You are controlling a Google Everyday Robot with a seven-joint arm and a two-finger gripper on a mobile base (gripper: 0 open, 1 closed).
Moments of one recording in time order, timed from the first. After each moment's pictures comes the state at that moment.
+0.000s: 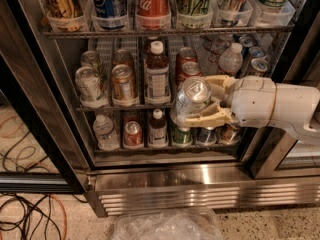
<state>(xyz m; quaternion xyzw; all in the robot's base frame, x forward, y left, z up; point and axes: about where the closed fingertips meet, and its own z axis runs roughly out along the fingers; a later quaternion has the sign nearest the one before) 0.483 -0.074 0.934 -0.53 0.52 0.25 0.62</state>
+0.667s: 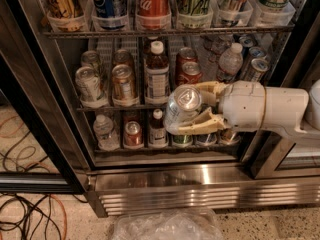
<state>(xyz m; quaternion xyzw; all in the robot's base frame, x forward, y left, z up) 0.474 -0.057 0.923 -0.55 0.51 0.27 0.60</state>
